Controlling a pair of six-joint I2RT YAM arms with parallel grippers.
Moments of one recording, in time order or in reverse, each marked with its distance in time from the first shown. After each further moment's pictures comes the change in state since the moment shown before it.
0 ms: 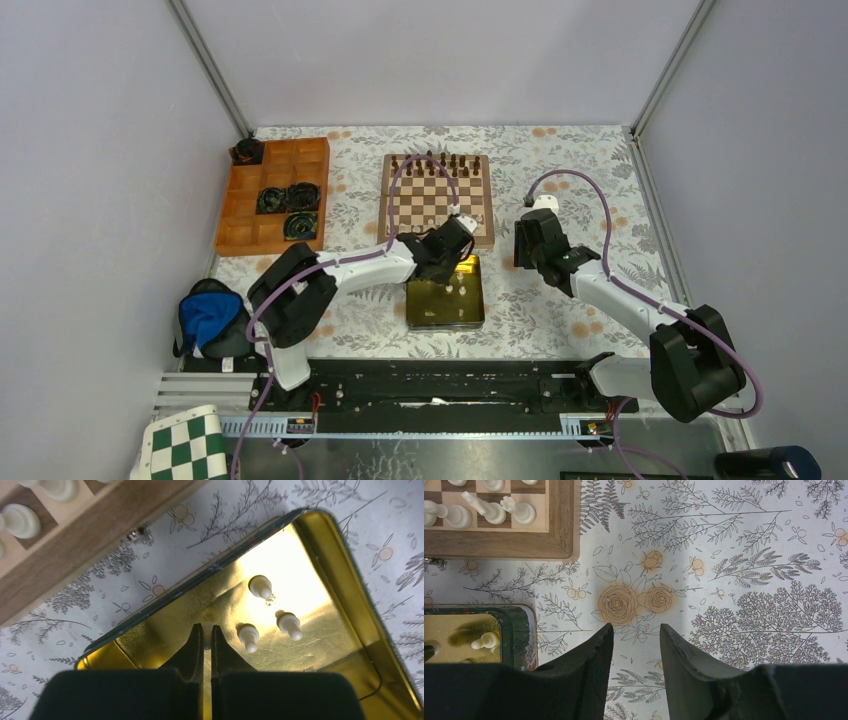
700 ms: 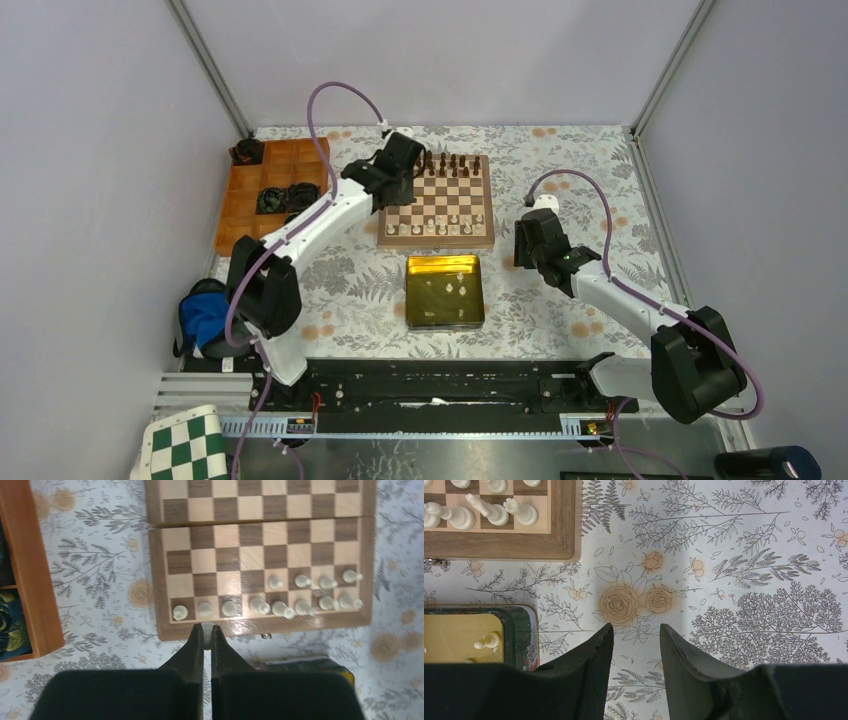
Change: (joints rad) left arm 0.308 -0.065 0.391 -0.288 -0.108 -0.141; right arm 0.000 -0.005 0.000 0.000 -0.002 0.001
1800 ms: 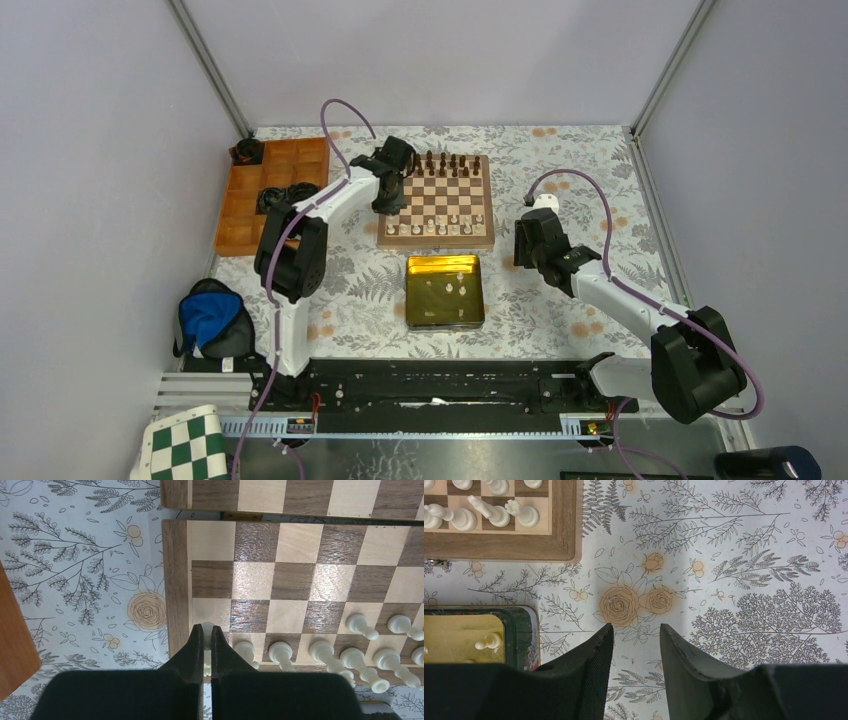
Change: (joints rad) left arm 0.167 0.288 0.086 -0.040 0.109 -0.008; right arm 0.000 -0.002 0.003 -0.001 0.000 -0.001
